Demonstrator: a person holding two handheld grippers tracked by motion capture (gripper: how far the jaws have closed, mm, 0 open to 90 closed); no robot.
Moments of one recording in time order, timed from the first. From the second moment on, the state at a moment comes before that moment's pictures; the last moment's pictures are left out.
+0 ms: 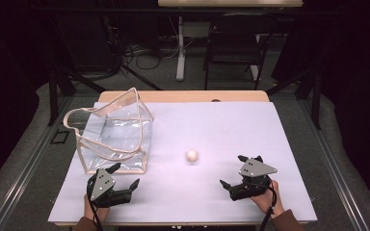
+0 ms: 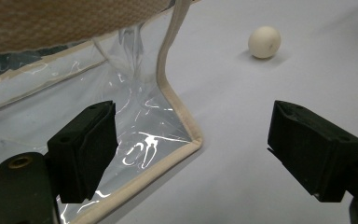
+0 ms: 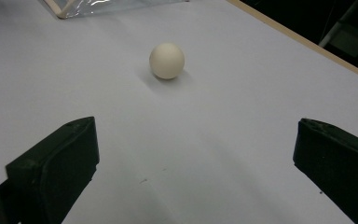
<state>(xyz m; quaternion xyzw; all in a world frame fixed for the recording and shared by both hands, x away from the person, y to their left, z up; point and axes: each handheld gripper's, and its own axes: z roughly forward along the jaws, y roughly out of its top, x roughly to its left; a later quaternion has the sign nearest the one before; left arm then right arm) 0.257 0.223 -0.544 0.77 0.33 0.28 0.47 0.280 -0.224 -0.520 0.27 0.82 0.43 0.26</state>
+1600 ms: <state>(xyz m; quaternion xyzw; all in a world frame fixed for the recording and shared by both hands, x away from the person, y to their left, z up) 0.259 0.222 -0.544 0.77 0.32 0.28 0.47 0.322 -0.178 -0.509 0.24 0.85 0.42 0.22</state>
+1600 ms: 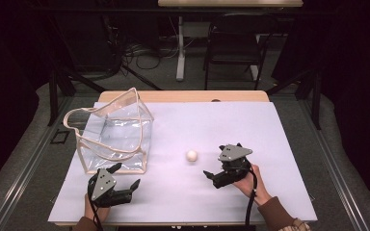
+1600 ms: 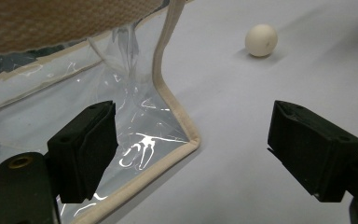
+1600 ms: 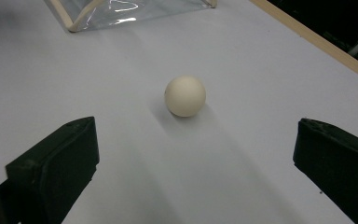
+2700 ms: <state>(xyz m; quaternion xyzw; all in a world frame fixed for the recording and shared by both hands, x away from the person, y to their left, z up) 0.261 0.220 -0.546 0.78 0.32 0.27 0.46 0.353 -0.155 -0.514 0.25 0.86 0.41 0.19</state>
